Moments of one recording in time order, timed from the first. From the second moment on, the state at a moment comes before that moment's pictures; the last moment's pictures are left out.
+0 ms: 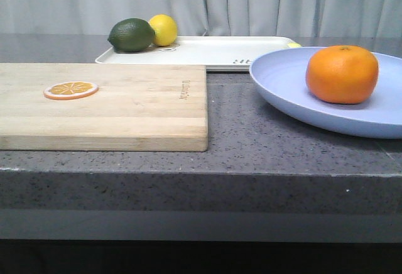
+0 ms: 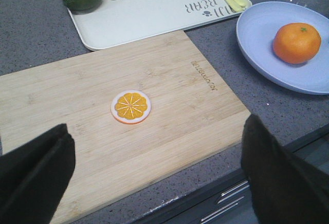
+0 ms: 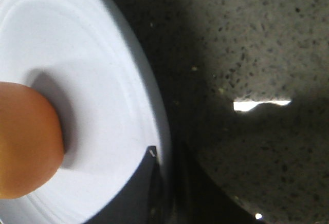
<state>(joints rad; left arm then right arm) -0.42 0.65 -0.90 -0.12 0.84 0.08 -0.43 1.61 -1.04 0.77 1.06 -0.49</state>
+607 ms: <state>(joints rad) -0.42 0.65 -0.90 -0.12 0.81 0.08 -0.33 1.61 -1.11 0.88 0.99 -0.33</state>
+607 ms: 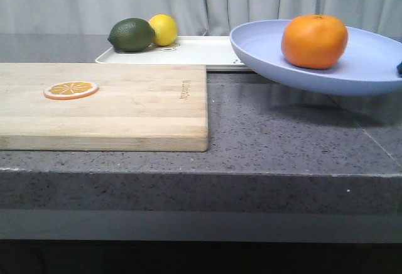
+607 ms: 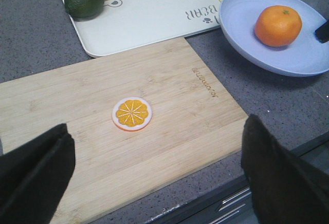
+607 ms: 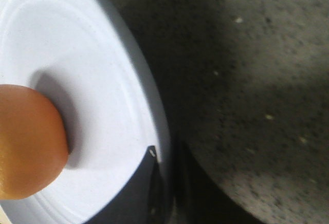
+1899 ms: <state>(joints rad) -0.42 0.65 -0.90 -0.12 0.80 0.08 0.04 2.31 -2.25 0.50 1.07 0.36</state>
